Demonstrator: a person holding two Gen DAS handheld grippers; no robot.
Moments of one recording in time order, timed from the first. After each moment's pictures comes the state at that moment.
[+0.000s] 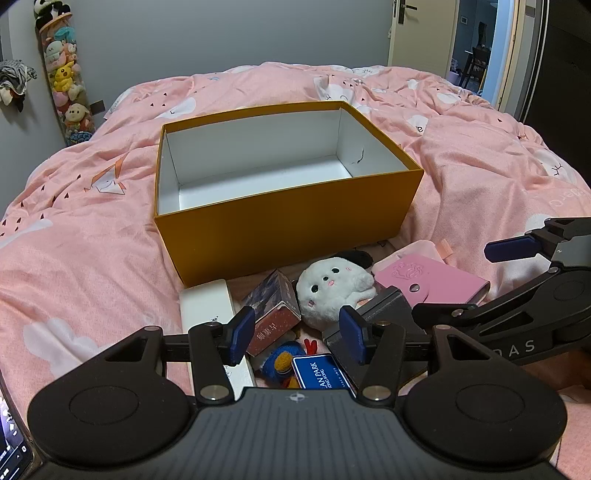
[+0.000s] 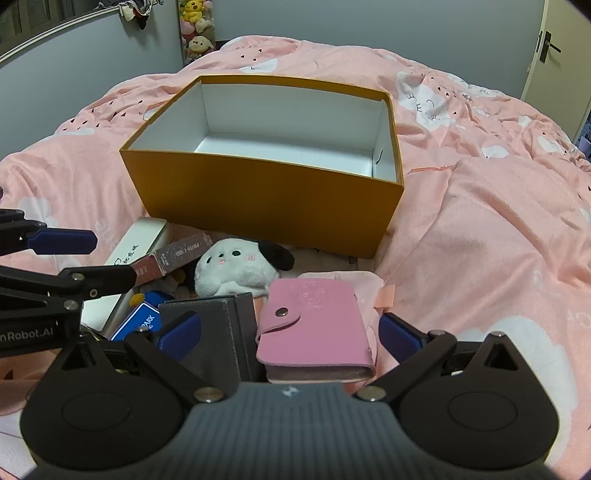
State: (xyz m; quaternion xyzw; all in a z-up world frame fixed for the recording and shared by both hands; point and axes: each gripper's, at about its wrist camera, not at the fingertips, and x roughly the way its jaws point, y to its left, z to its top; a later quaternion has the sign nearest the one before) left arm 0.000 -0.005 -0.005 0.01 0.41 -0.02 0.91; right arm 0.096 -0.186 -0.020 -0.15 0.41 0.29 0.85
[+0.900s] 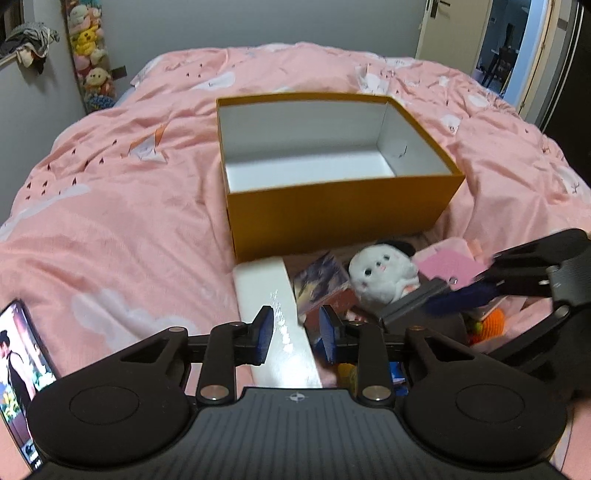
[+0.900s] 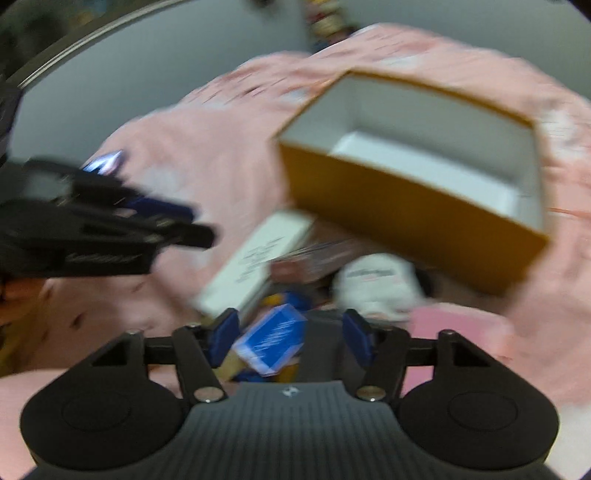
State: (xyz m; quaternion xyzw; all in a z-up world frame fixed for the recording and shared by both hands) left arm -0.009 0.050 0.010 -0.02 0.46 0.01 0.89; right arm 0.076 -0.118 -0.011 -0.18 0.44 0.52 0.71
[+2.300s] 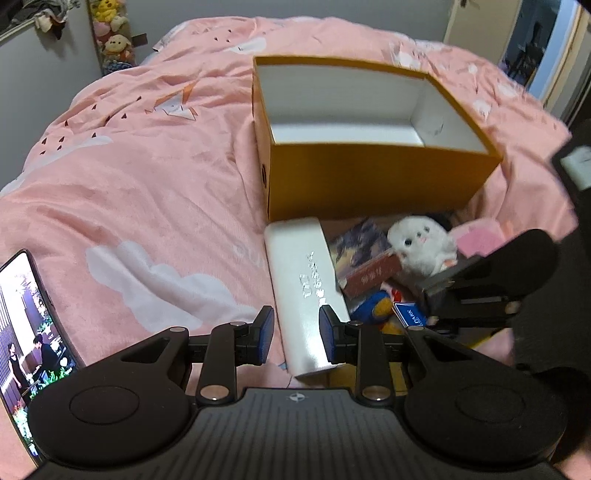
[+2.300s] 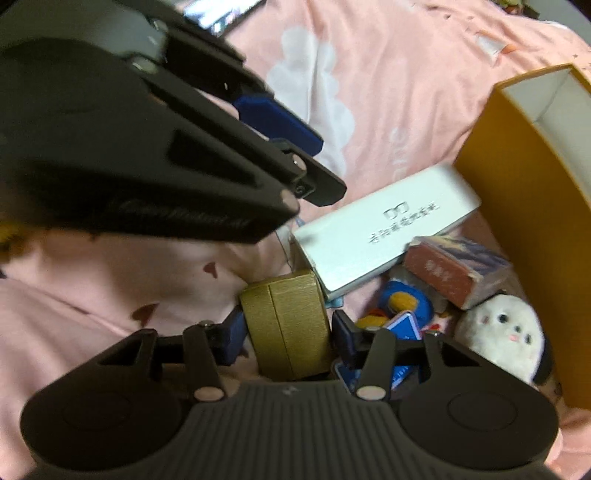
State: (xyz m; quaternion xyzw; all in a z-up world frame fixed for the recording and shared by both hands) left arm -0.013 0.080 -0.008 -0.06 0.49 0.04 0.87; right arm 0.076 -0.085 -0.022 -0.35 0.44 0.61 0.56
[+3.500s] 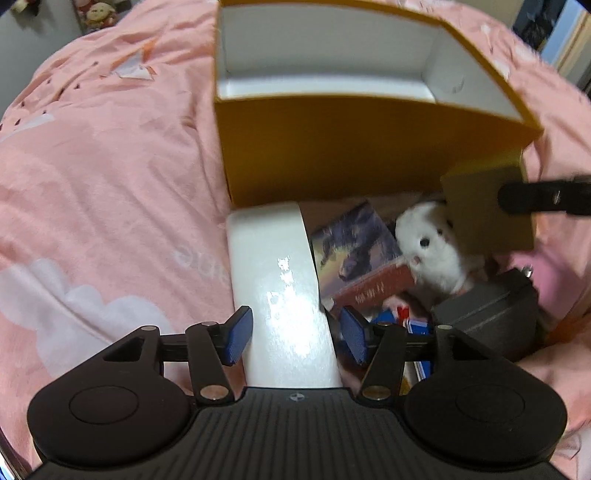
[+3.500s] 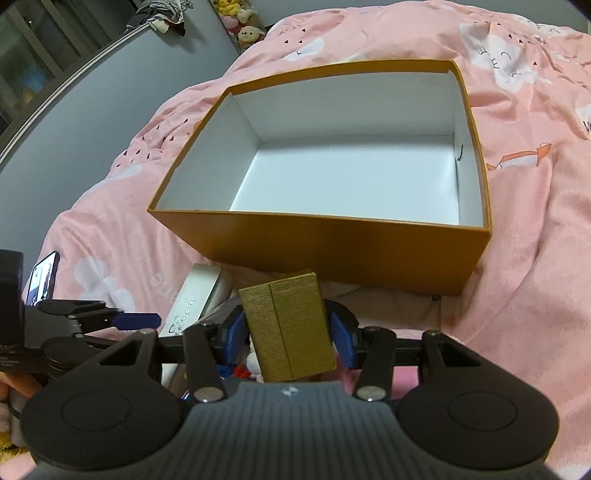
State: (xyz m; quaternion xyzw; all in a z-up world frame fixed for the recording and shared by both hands) left arm 0.057 0.061 -0.064 -0.04 0.56 0.03 0.83; right arm 0.193 -0.158 -0.045 -0.03 0.49 0.42 0.76
